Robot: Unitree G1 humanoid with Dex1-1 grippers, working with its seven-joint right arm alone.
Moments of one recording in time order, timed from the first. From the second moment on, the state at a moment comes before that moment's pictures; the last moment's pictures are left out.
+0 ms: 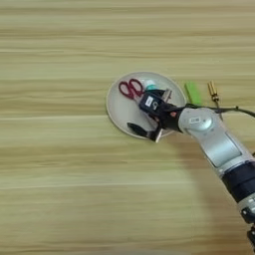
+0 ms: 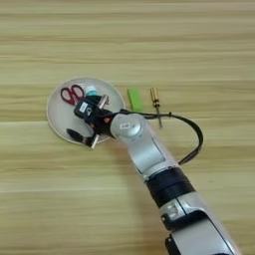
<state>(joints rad) -0.38 -0.39 0.34 0.27 -0.20 0.14 0.67</state>
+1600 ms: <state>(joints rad) 0.08 -0.80 0.32 -0.12 0.20 -0.08 1.34</state>
